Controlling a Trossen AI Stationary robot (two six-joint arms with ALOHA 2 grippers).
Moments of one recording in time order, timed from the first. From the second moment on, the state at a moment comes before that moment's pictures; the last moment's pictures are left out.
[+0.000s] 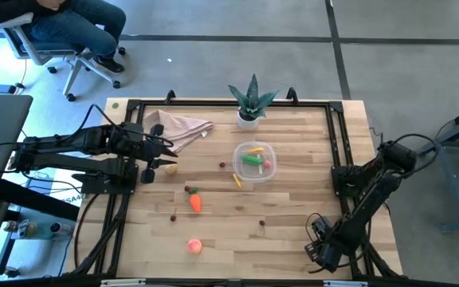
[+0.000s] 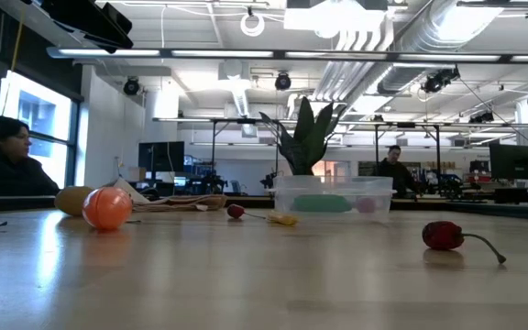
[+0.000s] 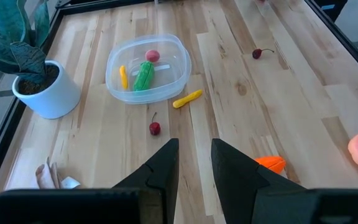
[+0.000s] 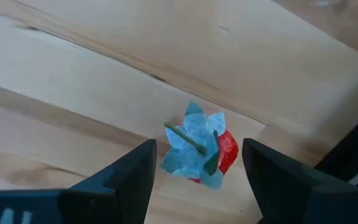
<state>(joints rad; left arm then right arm) 0.20 0.70 0.77 -0.68 0.08 0.20 1.04 1.64 0.88 -0.71 -0.18 2.17</state>
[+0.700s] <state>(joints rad) 0.20 0.70 0.77 -0.68 0.08 0.20 1.04 1.64 0.88 -0.72 -0.19 2.22</state>
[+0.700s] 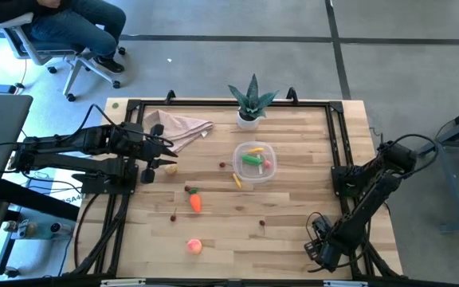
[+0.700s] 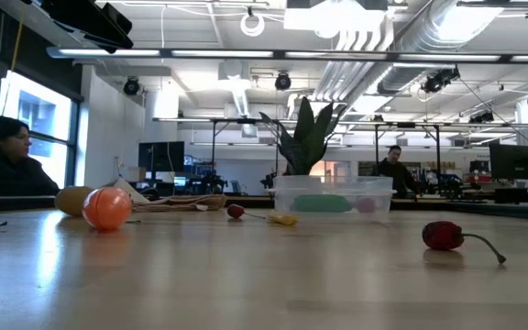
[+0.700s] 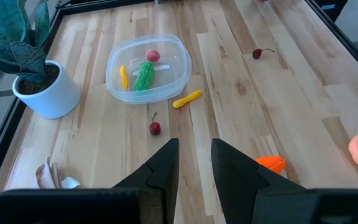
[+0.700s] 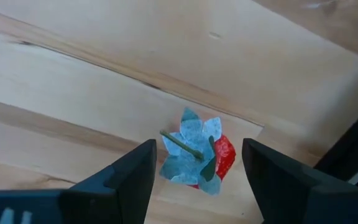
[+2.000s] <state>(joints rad) 0.20 0.70 0.77 -0.68 0.08 0.20 1.03 1.64 0.88 -0.72 -0.24 2.26</state>
